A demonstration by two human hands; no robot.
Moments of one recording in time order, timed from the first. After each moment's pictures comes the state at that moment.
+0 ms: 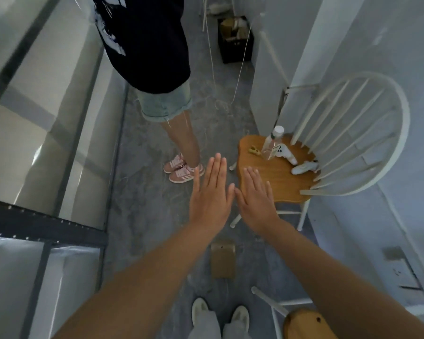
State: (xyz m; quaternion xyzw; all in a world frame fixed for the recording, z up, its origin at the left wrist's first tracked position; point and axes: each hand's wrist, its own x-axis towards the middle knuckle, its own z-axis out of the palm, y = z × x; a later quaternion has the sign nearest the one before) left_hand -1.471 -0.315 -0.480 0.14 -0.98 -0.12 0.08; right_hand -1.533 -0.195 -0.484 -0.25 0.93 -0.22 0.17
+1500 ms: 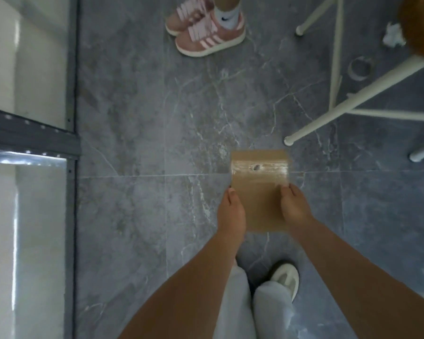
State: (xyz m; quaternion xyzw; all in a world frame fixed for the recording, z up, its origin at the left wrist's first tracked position) left_hand -1.346 -0.325 -0.985 0.62 -0.51 -0.58 -0.13; right_hand -1.426 -0.236 -1.000 0.22 0.81 -0.33 0.42
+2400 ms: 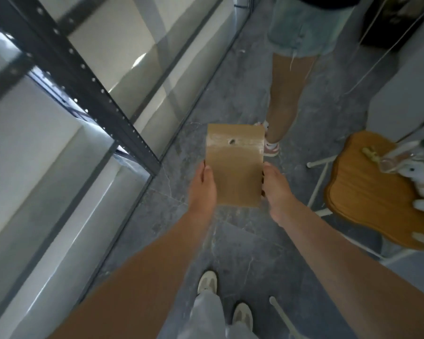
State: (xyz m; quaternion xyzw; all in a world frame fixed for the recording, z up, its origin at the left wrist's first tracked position) left_hand -1.325 -0.406 -0.583 0.61 -0.53 -0.55 0.21; right_hand -1.455 -0.350 -0.593 -0.03 0.76 -0.46 0.46
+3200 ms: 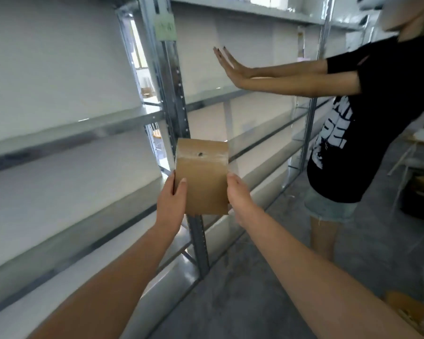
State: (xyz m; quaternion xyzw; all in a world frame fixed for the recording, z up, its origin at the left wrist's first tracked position) left_hand -1.143 -0.417 -0.215 0.54 -0.57 -0.35 0.52; right_hand -1.292 -0.407 -0.209 -0.38 0.60 -0.56 0.43
